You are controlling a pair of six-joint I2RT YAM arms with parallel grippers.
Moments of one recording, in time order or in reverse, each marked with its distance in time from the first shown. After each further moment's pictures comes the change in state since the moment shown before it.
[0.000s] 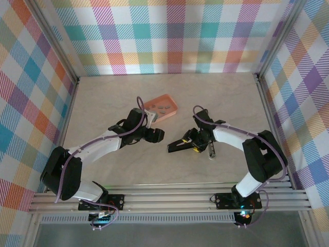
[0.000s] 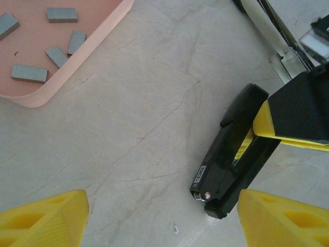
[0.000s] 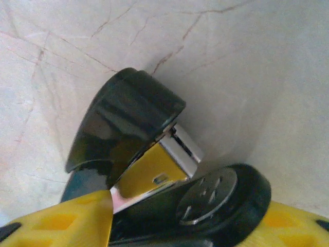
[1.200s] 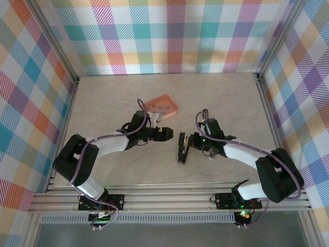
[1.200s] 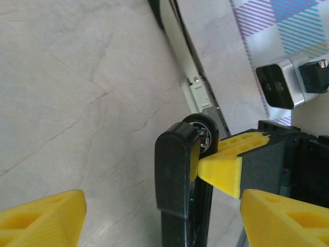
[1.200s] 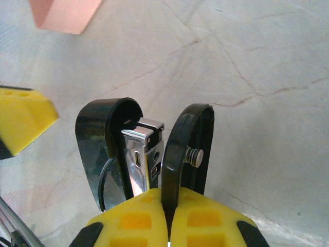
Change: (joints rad) left arm 0.012 0.215 -0.085 0.503 0.372 -0.404; right arm -0.009 -0.288 -0.316 0.447 -0.082 -0.388
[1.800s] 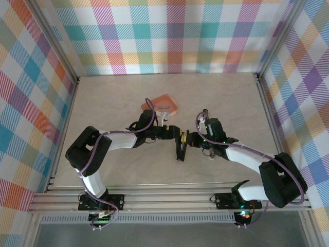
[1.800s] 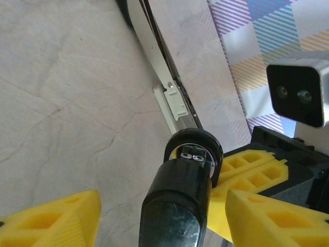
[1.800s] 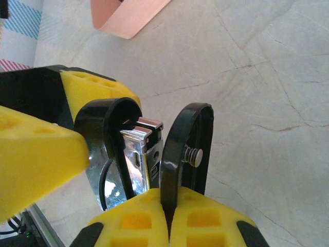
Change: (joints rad) left arm -0.060 0.130 0.079 0.115 0.056 -0.068; right arm 0.000 -0.035 -0.017 0.097 -0.069 -0.070
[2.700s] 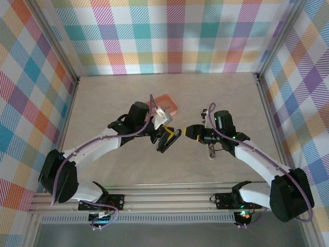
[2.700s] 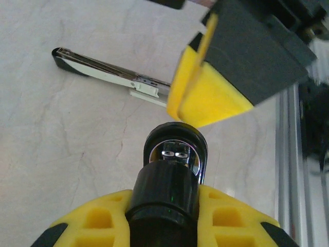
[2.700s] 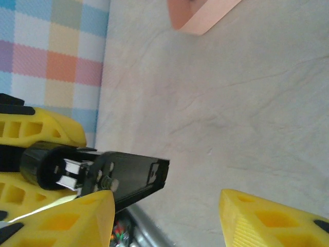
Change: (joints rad) left arm -0.005 -0.382 0.129 -0.677 -0.049 1.014; right arm -0.079 -0.122 0.119 -0.213 -0.286 0.100
